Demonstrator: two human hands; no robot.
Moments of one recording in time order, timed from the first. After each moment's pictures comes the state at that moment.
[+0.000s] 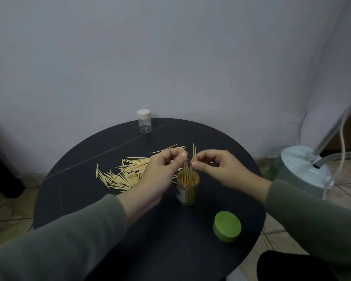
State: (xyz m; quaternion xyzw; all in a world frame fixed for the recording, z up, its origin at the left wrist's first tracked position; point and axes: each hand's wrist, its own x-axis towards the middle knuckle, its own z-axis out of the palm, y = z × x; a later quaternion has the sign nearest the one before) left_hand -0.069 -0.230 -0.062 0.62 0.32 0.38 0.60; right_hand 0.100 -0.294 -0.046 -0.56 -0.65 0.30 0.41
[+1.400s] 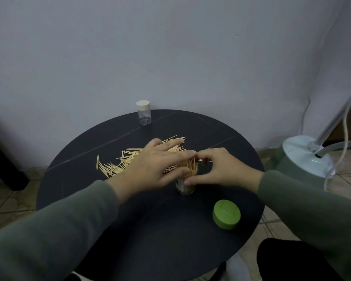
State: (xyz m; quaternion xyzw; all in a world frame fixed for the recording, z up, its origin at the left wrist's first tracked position) left_hand -0.098 -0.197 -0.072 0.96 0.10 0.25 -0.05; right_hand 0.098 -0.294 -0.054 -0.64 -0.71 0.20 0.22
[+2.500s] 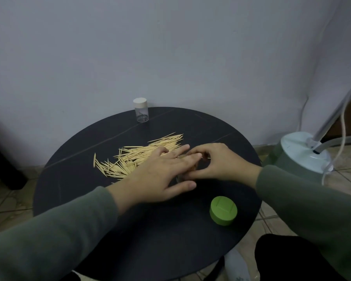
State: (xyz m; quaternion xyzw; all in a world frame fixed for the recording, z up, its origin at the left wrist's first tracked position) left_hand -0.092 -0.222 -0.075 0.98 0.11 0.16 -0.02; right_hand 0.105 -0.295 -0.055 -0.65 -0.70 0.19 0.23
